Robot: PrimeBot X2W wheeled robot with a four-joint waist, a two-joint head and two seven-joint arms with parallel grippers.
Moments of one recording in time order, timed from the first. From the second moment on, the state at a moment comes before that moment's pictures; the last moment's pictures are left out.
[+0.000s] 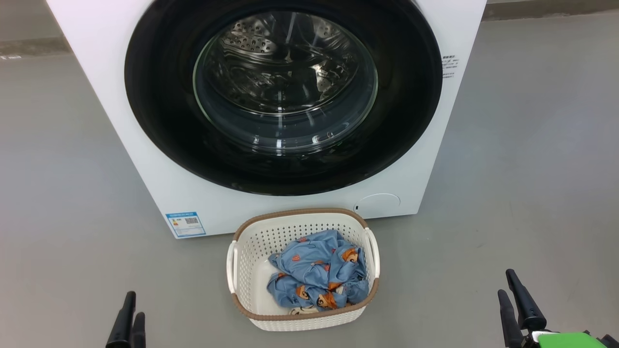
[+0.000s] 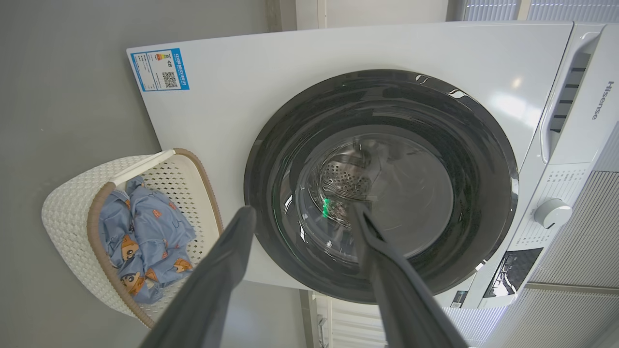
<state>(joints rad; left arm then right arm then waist) -0.02 0.00 0.07 0.33 -1.62 -0.13 0.10 -0.02 -0.03 -0.14 0.34 1.61 0.13 0.09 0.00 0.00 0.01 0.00</state>
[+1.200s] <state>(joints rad) -0.02 0.03 0.01 0.32 -1.48 -0.13 -0.01 -0.02 -0.03 -0.11 0.27 1.32 0.13 -0.01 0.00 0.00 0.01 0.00</state>
